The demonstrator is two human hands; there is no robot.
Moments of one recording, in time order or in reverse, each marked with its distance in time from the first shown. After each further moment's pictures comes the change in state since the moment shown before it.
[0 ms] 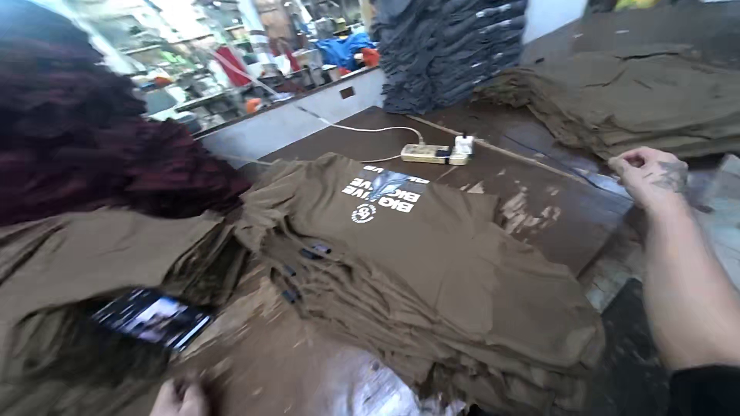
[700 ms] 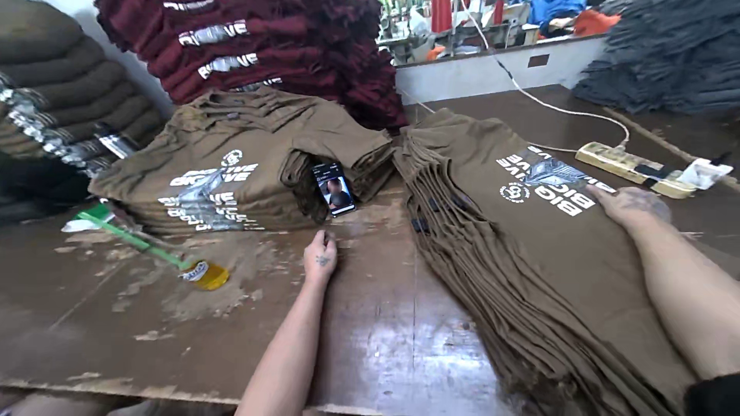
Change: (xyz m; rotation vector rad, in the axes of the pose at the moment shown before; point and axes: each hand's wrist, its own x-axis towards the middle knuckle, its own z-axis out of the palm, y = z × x) left_hand 0.010 0.003 0.004 -0.066 0.021 -0.185; right_hand -0.033 -0.228 0.249 -0.349 -0.603 -0.272
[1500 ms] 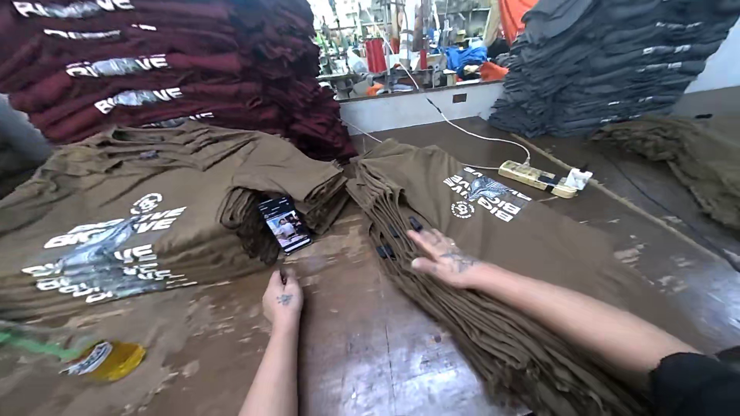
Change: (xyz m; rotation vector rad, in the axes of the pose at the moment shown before) left_hand -0.008 0.024 0.004 -0.114 0.062 -0.112; right_hand -0.218 -0.150 0.029 0.153 -0.428 -0.958
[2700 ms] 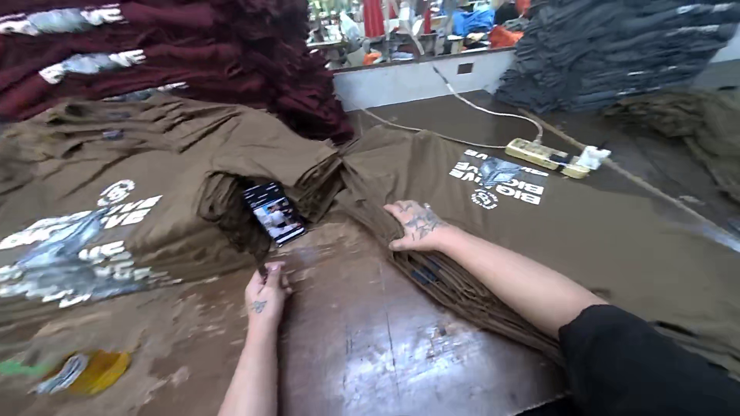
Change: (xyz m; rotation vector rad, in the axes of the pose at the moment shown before) left_hand 0.018 -0.031 0.009 -0.660 -0.090 0.083; right_hand 0.098 0.010 0.006 -0.155 0.068 0.057
